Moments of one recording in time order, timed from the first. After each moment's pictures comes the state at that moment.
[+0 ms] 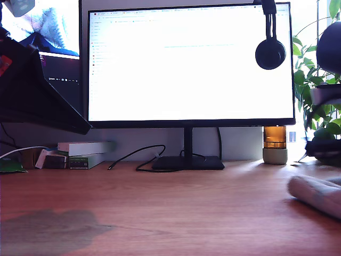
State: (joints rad) left arm -0.63 0.91 0.41 -0.11 0.38 0.21; right arm 0.29 1.29 0.56 -0.42 0.22 0.31
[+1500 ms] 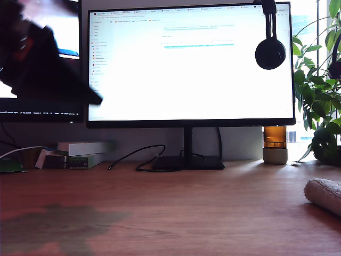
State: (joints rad) left arm -0.52 0.91 0.41 0.11 0.30 0.09; right arm 0.26 0.84 0.50 -0.24 0.27 0.09
